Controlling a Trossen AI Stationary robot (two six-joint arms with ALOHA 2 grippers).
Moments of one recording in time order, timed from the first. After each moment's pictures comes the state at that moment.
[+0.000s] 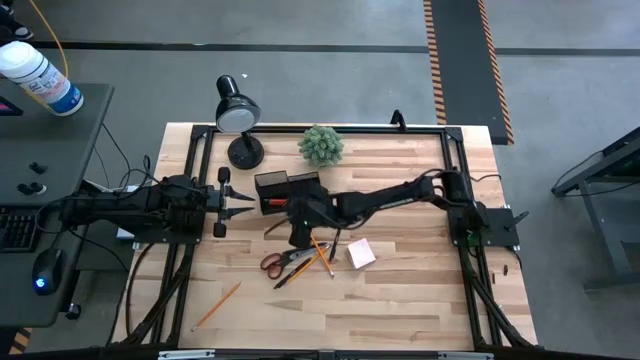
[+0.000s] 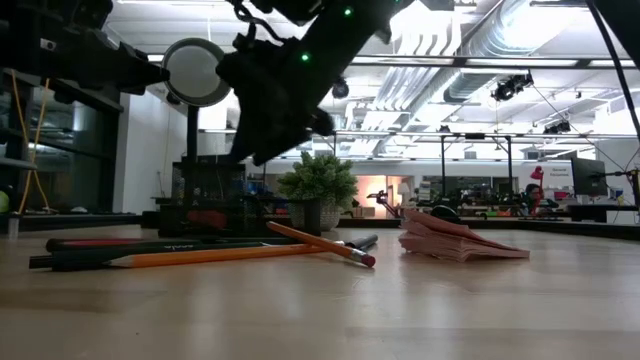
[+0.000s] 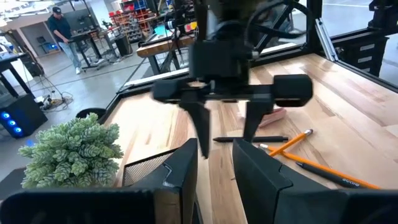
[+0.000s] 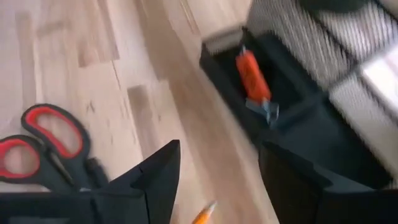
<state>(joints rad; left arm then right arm) 0.17 0.24 0.19 -0.11 0.03 0.26 0.09 2.12 1.63 -0.38 0.31 0.31</state>
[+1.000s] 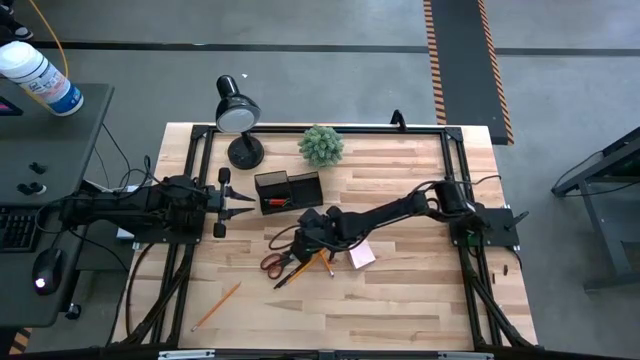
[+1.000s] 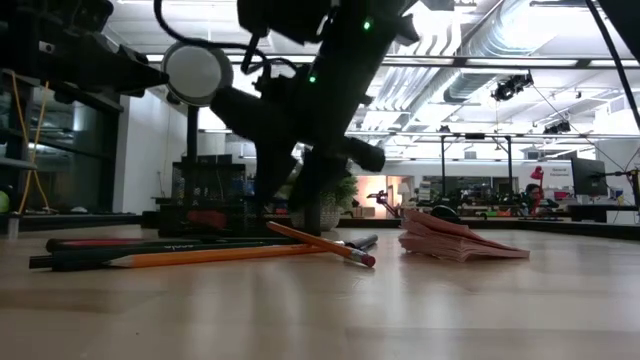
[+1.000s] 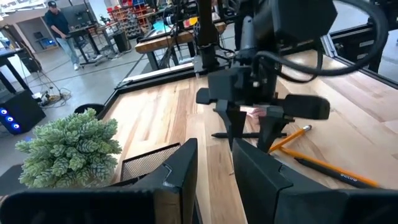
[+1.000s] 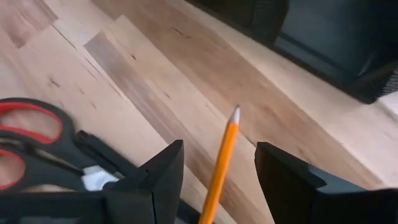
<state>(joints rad) 0.17 0.24 0.19 -0.13 0.03 0.26 0.19 2.19 1.62 -0.52 0.40 0.88</state>
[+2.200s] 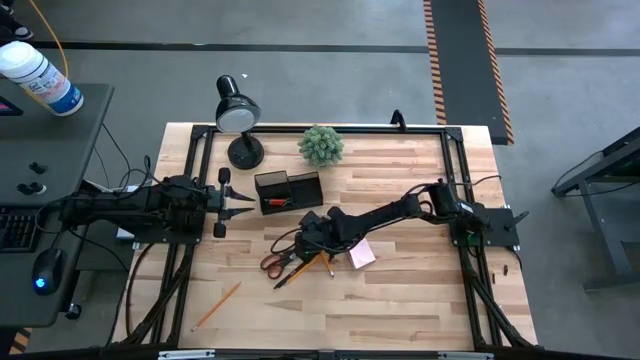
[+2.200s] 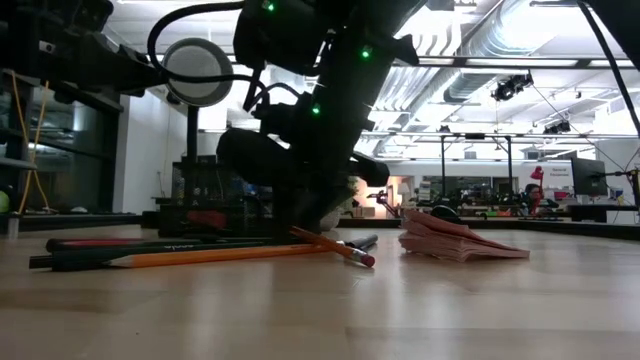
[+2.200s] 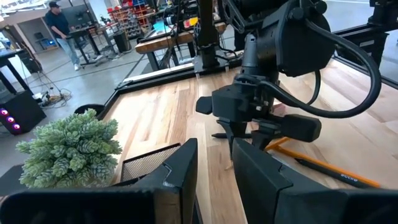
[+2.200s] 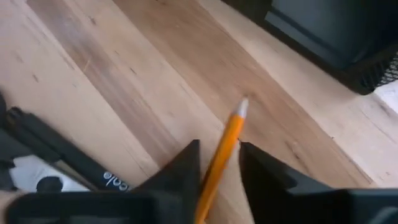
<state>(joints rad) 0.17 0.24 0.19 -0.13 0.03 0.26 0.18 2.24 1.62 -0.56 0.43 0.82</state>
